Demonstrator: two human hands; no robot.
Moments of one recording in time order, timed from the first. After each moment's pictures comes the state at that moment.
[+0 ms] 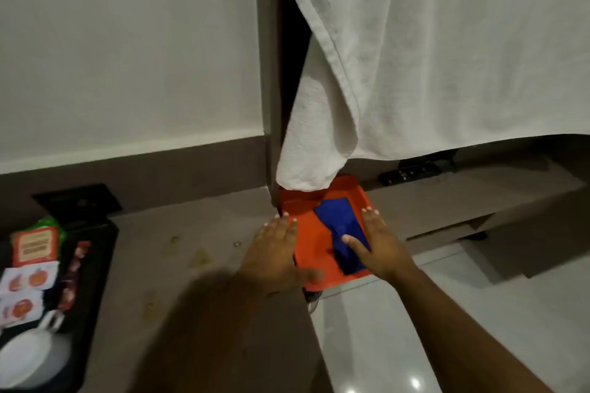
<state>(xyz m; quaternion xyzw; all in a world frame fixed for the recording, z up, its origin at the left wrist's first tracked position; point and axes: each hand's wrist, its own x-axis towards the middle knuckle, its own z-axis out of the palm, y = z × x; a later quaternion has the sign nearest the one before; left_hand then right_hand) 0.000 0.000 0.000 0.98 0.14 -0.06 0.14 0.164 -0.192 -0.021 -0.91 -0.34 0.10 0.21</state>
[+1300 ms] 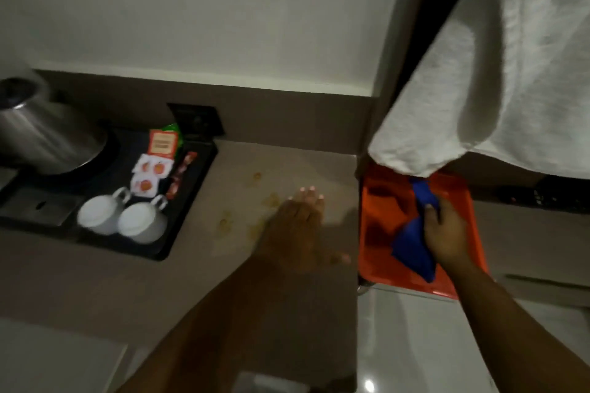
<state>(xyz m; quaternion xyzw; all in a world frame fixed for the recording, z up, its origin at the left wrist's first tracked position) -0.069 0.005 -0.017 0.95 0.29 -0.02 0.06 0.203 -0.125 -0.058 -0.86 -0.32 0.10 0.39</state>
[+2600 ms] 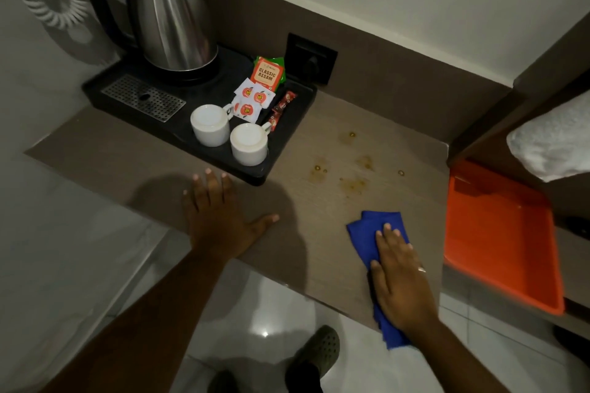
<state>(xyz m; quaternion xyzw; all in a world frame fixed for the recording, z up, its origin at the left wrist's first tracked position) -0.350 0.029 -0.101 0.74 0.66 0.03 0.10 -0.064 -0.146 -0.076 -0.77 -0.62 0.12 0.07</state>
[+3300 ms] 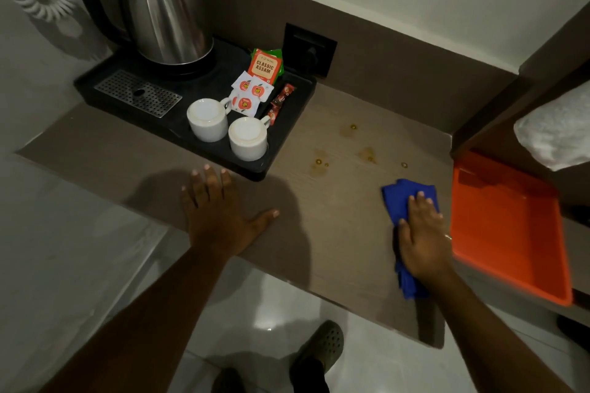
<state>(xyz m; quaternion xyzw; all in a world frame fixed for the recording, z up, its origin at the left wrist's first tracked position) -0.352 0.029 -0.102 0.75 0.65 0.04 0.08 -0.021 -0.100 -0.070 -0.83 -0.54 0.10 0.08</state>
